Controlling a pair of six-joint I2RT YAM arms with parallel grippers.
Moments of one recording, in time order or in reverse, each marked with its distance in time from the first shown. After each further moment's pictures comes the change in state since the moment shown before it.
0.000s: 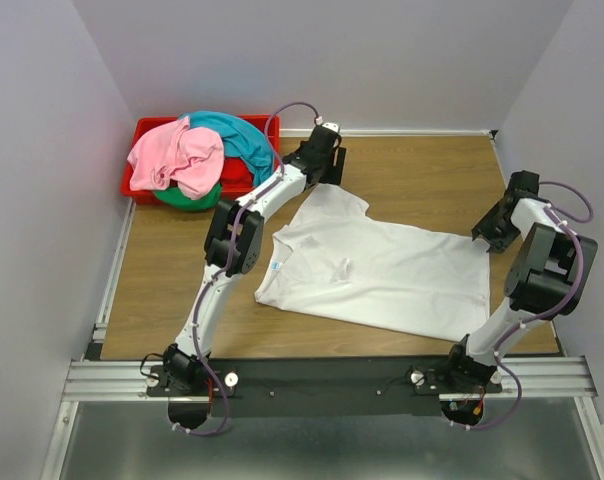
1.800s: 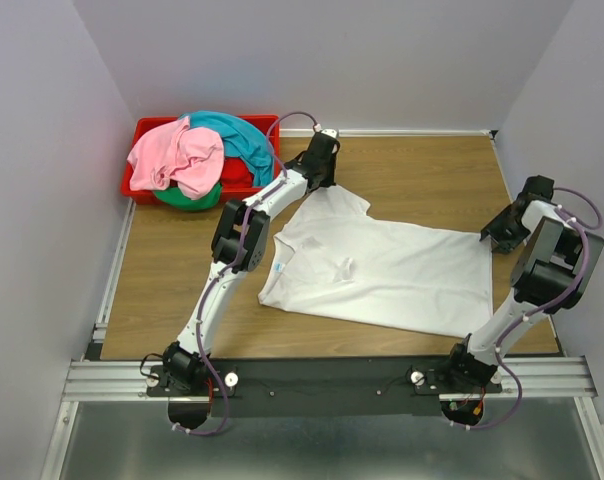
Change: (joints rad) left arm 0.022 0.149 0.089 0.073 0.089 -0.077; right arm -0.095 0.073 0.015 0.067 -0.084 -0.014
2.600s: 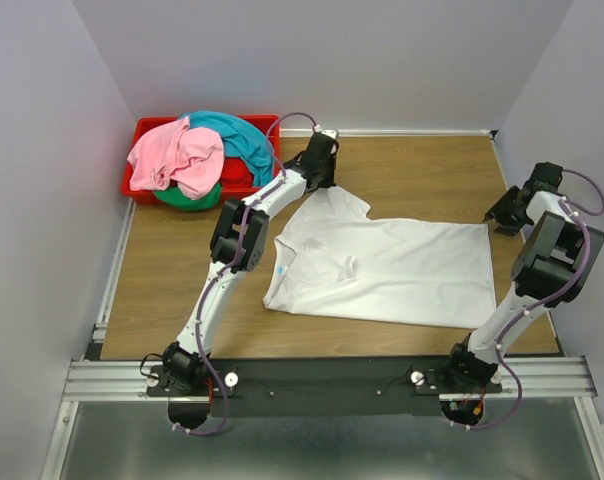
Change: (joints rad) left arm 0.006 -0.010 -0.019 0.010 0.044 -0.011; right arm -0.004 0.063 0.131 0.056 -0.111 -0.055
